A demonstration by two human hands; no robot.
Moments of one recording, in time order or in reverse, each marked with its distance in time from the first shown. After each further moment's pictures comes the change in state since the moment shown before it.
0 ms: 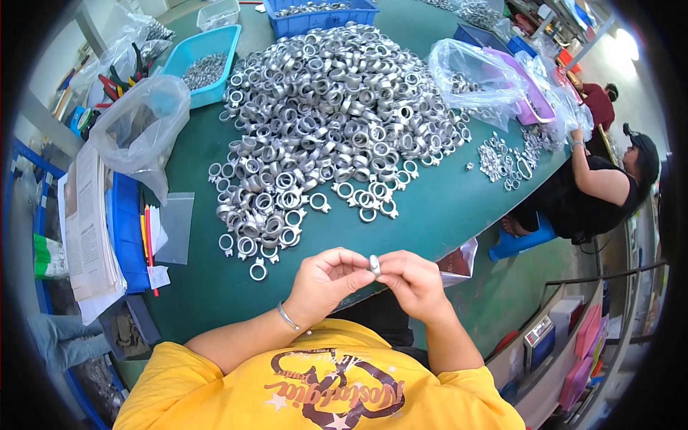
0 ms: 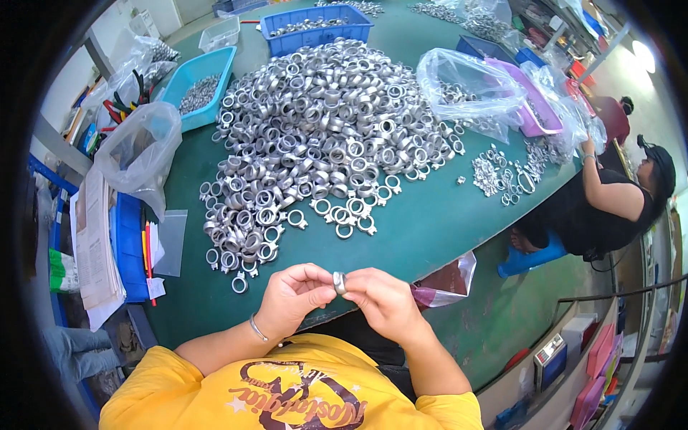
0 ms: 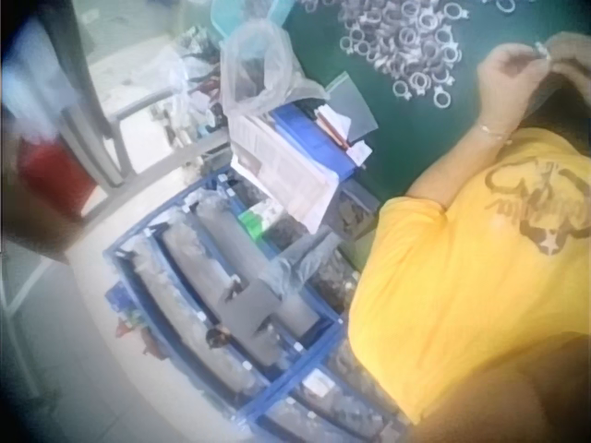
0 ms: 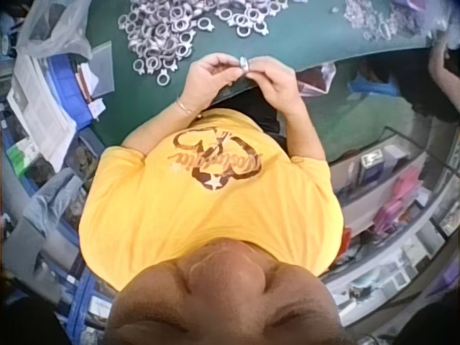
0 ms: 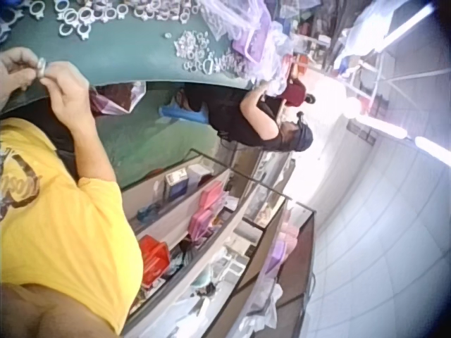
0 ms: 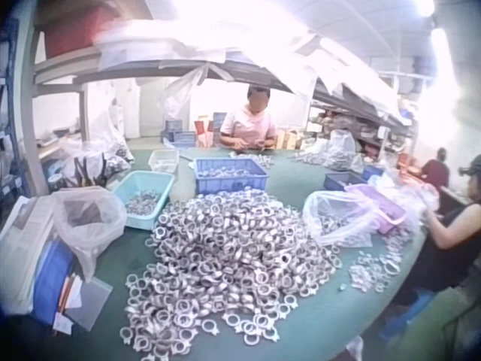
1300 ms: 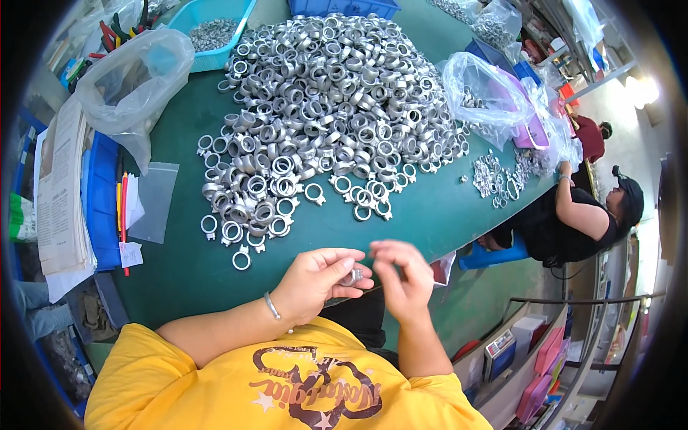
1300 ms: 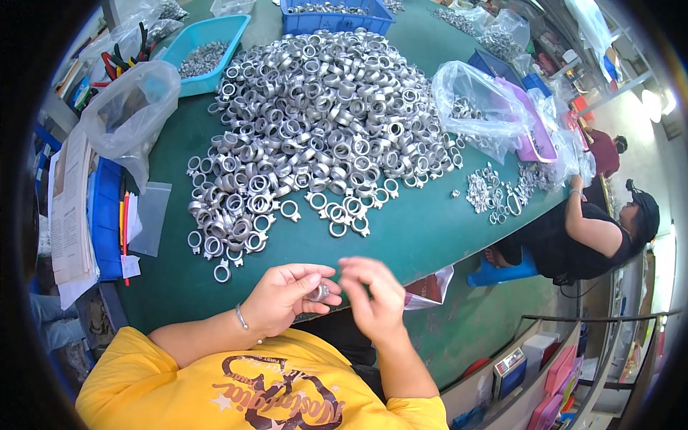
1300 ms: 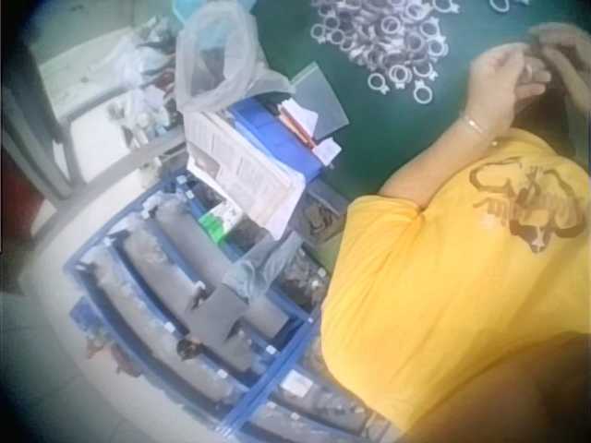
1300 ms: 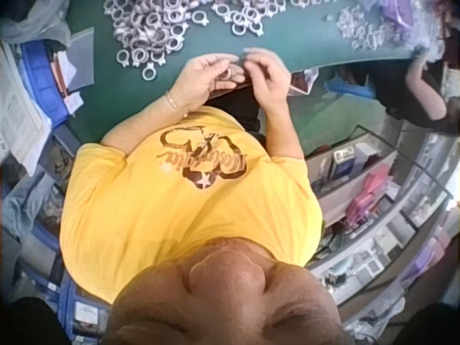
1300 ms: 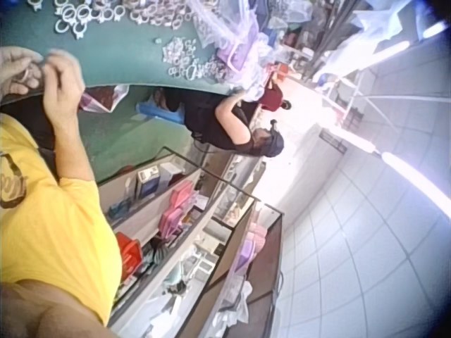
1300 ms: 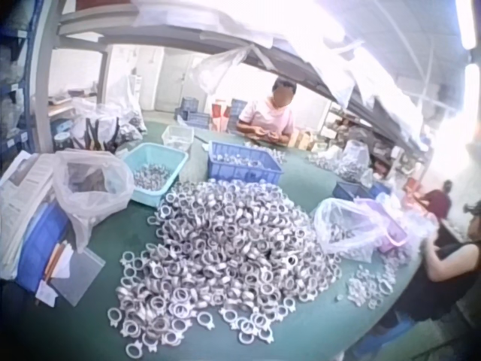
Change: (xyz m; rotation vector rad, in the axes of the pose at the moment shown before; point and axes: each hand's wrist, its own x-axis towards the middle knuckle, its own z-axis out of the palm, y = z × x) left_hand 0.003 -0.005 -0.009 -0.265 0.003 -0.287; right_hand 0.006 0.011 0.010 -0.193 0.180 -0.066
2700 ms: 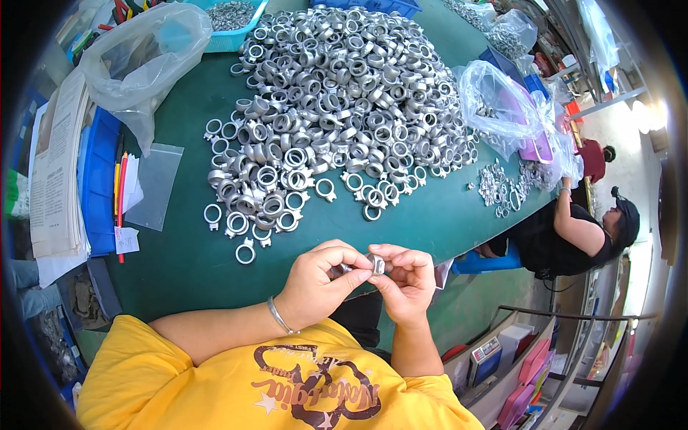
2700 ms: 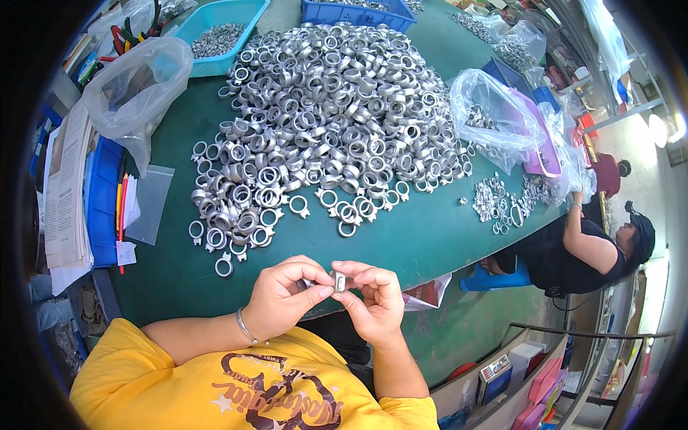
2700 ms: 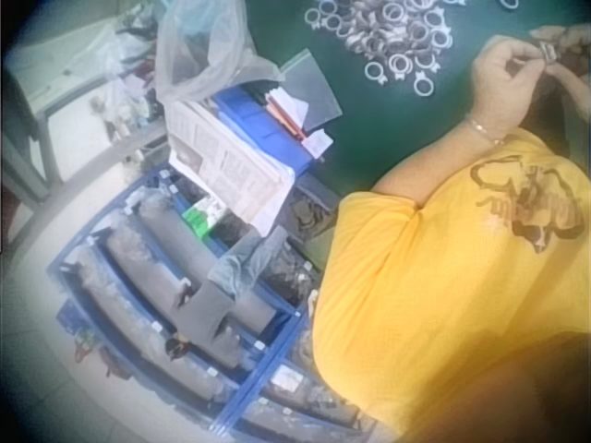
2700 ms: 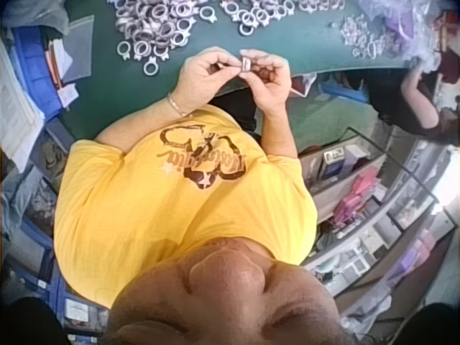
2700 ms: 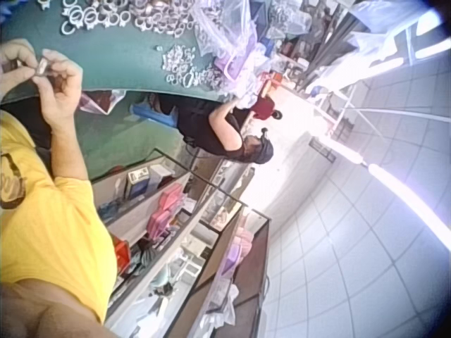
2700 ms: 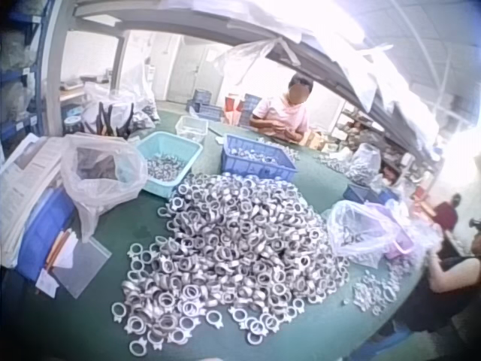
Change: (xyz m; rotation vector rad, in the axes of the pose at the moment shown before) left_hand -0.006 0.001 0.001 0.604 0.066 0.516; right_hand -0.009 -0.001 0.014 0.618 -0.027 0.154
